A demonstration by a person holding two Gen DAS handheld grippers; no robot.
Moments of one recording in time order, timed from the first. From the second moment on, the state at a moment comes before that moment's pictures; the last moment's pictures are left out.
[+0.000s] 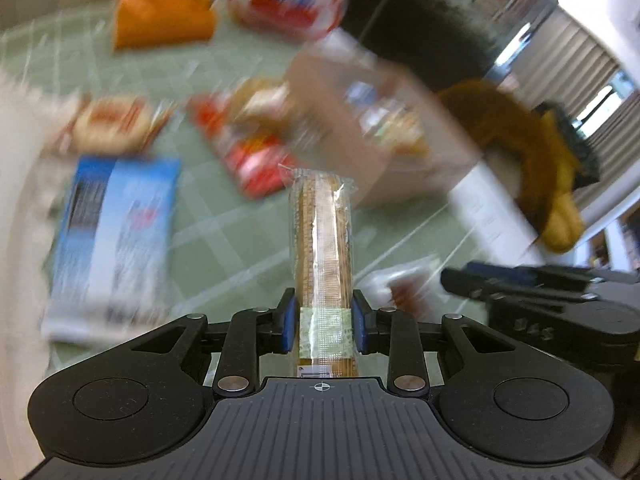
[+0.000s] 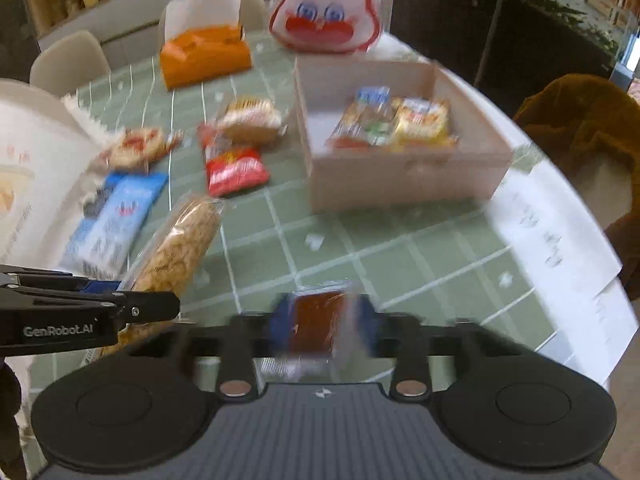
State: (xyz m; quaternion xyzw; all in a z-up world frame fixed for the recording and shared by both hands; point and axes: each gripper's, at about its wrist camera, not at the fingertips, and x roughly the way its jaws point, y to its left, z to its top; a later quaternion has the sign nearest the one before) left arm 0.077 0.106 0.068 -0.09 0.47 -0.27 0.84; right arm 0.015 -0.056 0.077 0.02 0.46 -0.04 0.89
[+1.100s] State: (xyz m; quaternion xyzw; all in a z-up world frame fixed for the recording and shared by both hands) left arm 0.064 0.113 0.025 -0.08 0.55 -0.22 0.80; right arm 0.020 -0.040 0.012 0.02 0.51 -0.03 0.86
